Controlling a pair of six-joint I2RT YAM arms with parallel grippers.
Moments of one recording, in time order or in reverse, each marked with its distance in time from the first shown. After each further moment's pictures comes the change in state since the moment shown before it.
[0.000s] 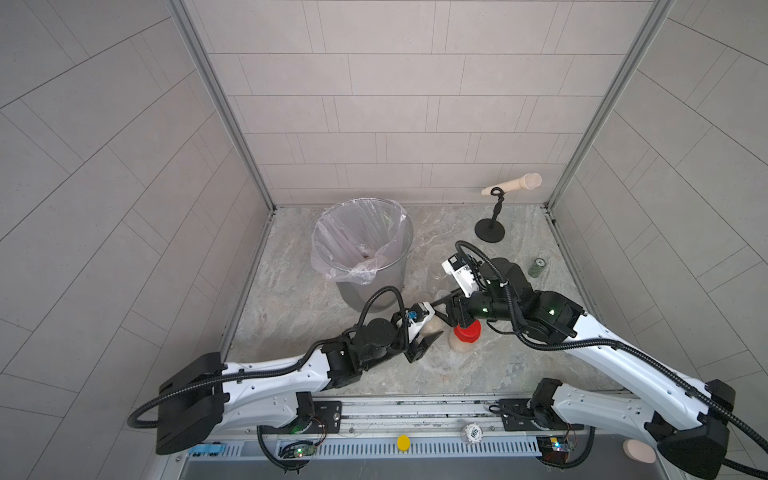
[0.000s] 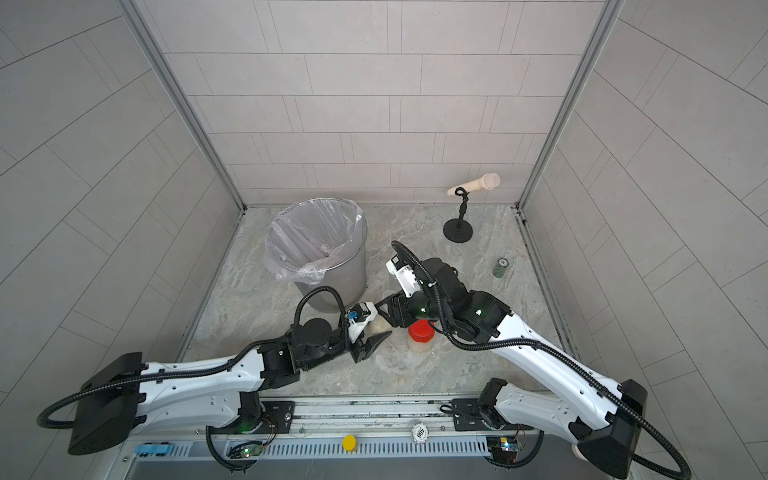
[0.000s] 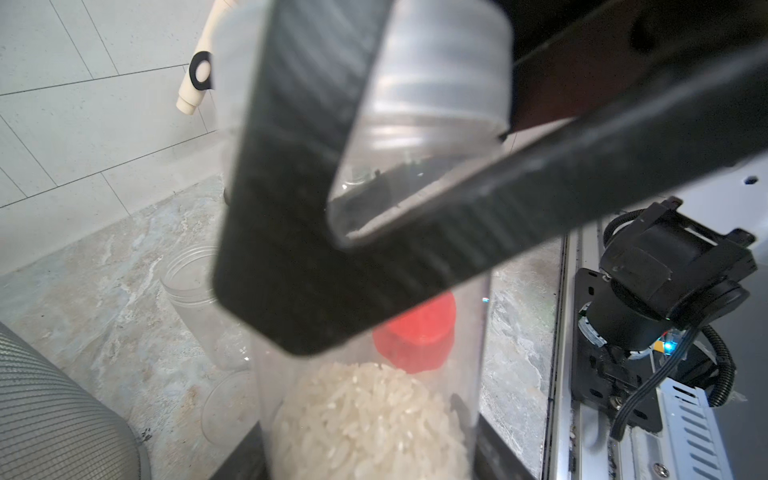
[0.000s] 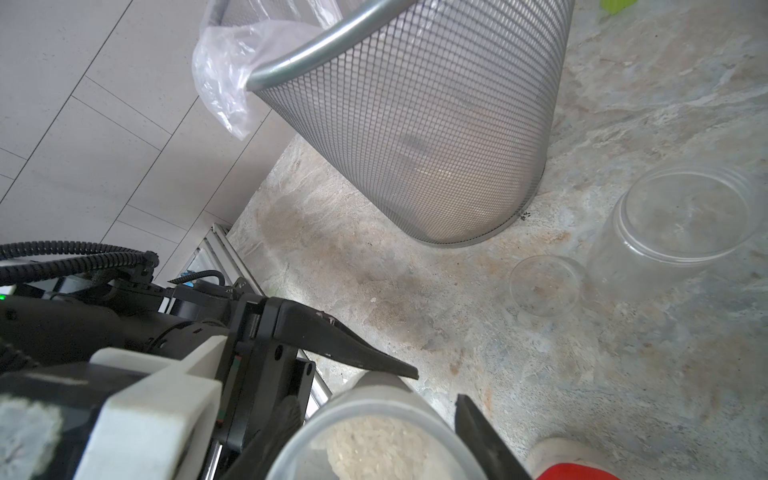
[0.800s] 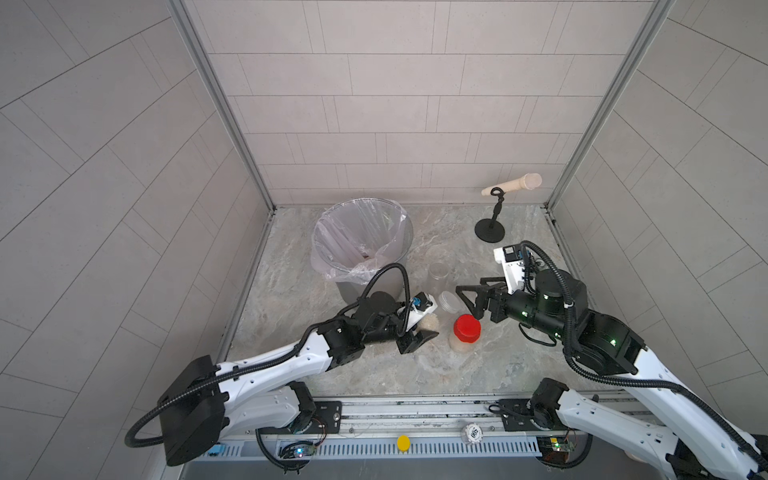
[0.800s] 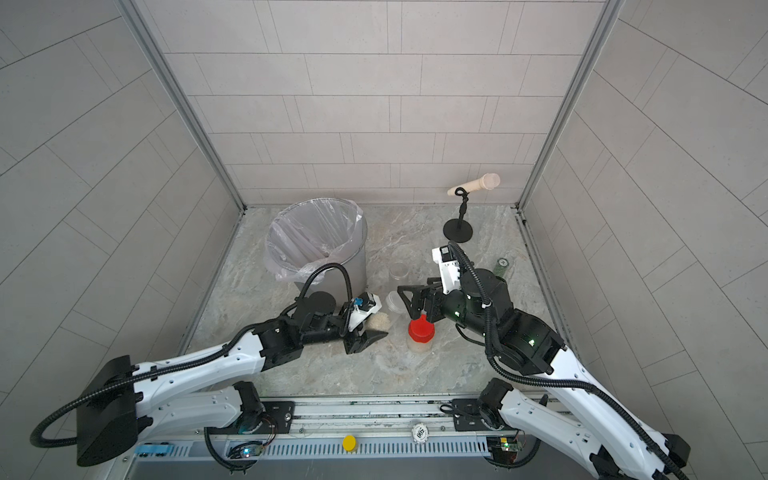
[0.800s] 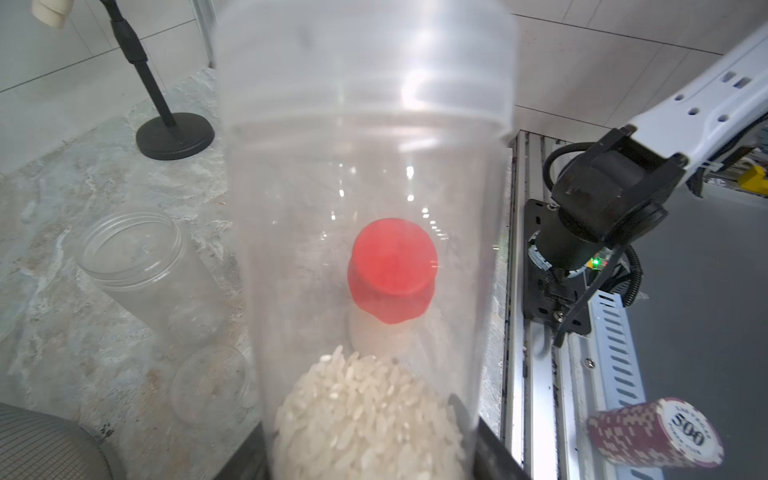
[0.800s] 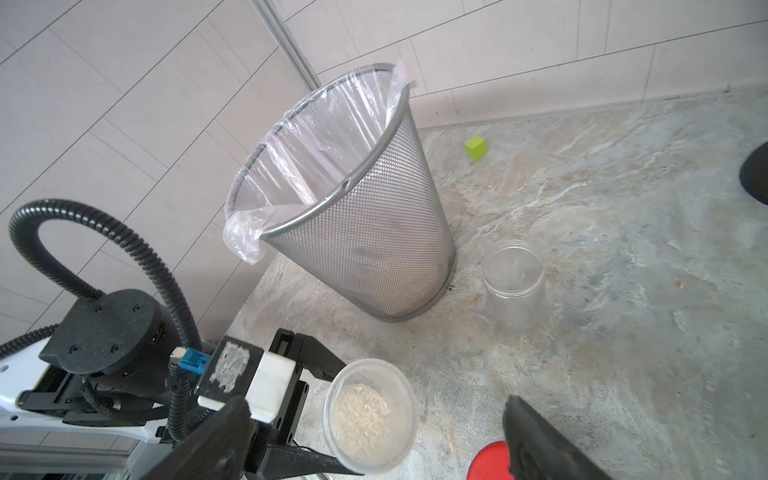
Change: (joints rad) left arm 0.187 0.017 0.166 -0.362 0.383 0.090; right arm -0.063 -0.245 0.012 -0.047 0.229 0.123
